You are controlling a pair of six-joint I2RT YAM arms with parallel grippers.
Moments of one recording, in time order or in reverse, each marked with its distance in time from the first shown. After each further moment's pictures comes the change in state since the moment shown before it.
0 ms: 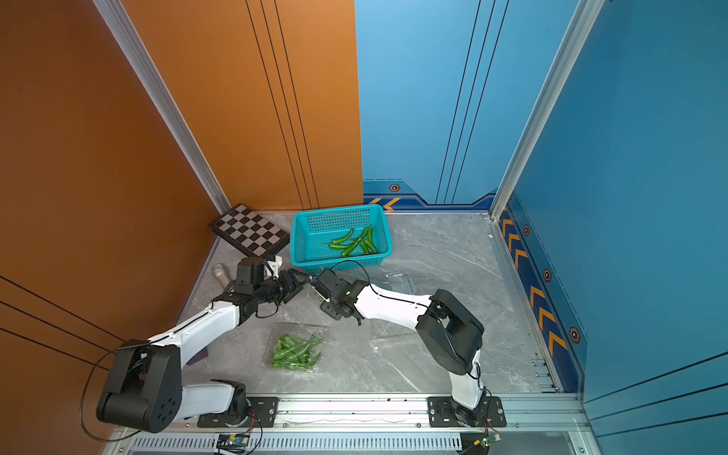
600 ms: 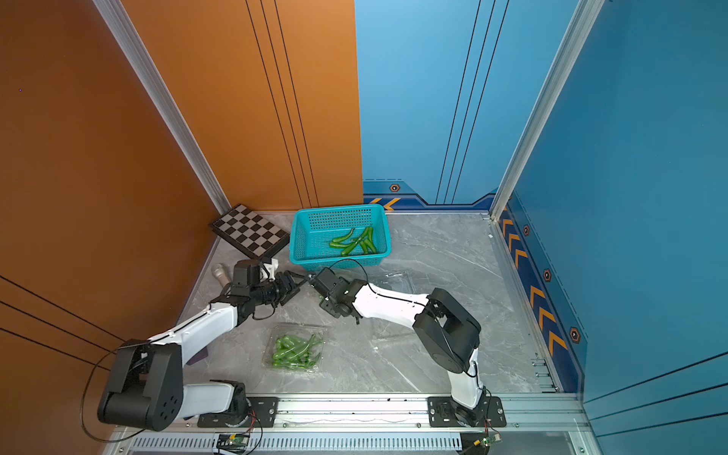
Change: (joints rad) left arm 0.059 0.002 -0.032 0.011 0.037 -0.002; right arm -0.003 0.020 0.018 0.011 0.030 0.000
